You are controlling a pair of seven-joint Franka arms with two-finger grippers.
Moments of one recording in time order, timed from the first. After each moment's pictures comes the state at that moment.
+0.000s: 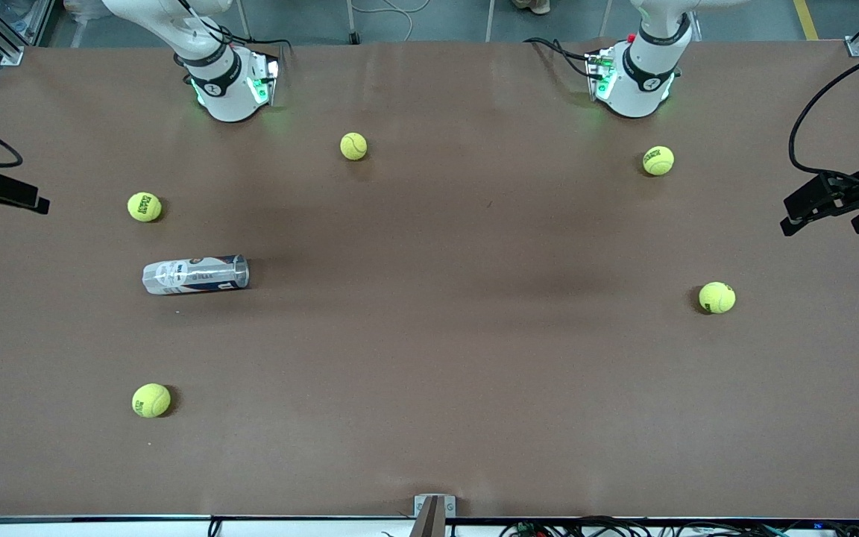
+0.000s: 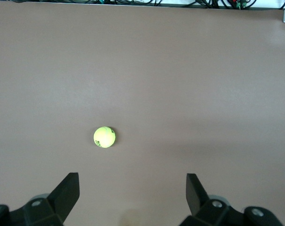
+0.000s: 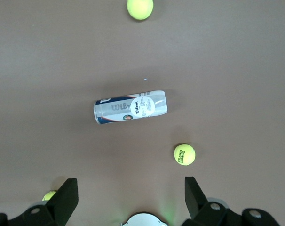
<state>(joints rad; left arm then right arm) 0.03 0.07 -0.07 -1.46 0.00 1.65 -0.07 0.05 0.12 -0.18 -1.42 0.05 1.36 -0.05</state>
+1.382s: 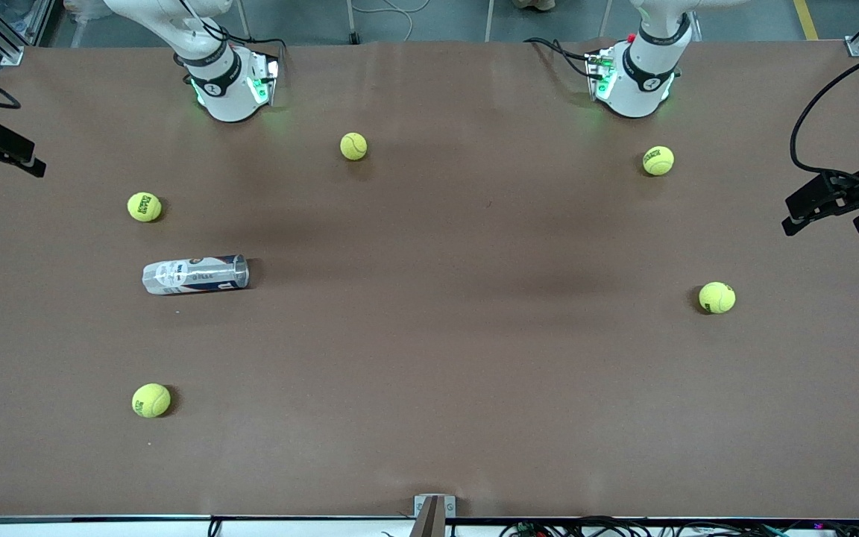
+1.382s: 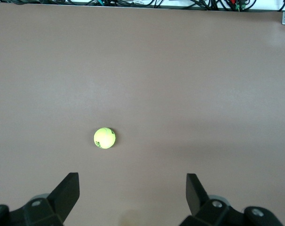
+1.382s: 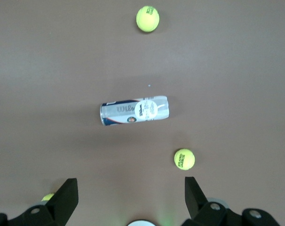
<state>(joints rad) 0.03 0.07 -0.07 -1.46 0.00 1.65 -0.07 0.01 -0.03 -0.10 -1.55 0.02 1.45 -0.06</state>
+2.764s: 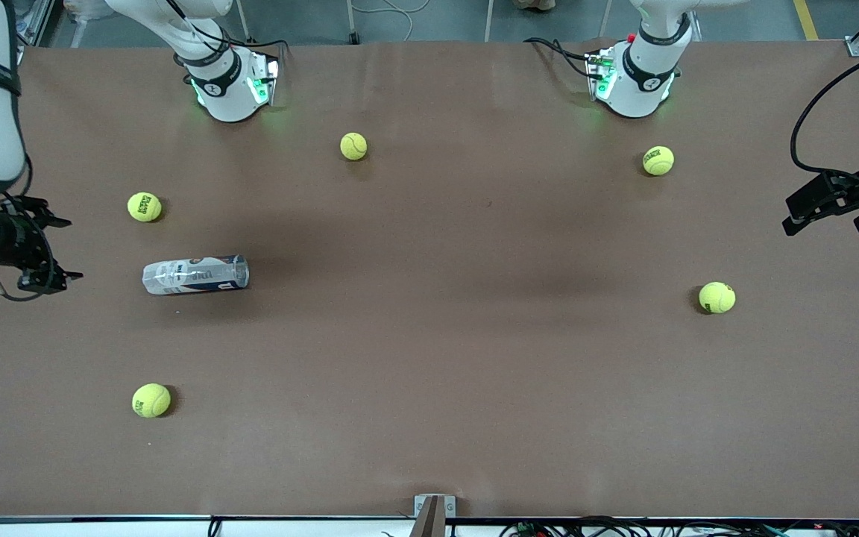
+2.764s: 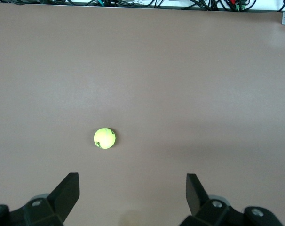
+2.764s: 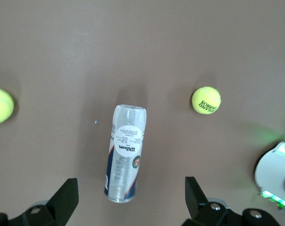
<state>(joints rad) 0.03 0.07 -0.07 -1.46 0.00 1.65 -0.07 -0.04 0.25 -0.09 -1.65 0.00 1.64 1.24</state>
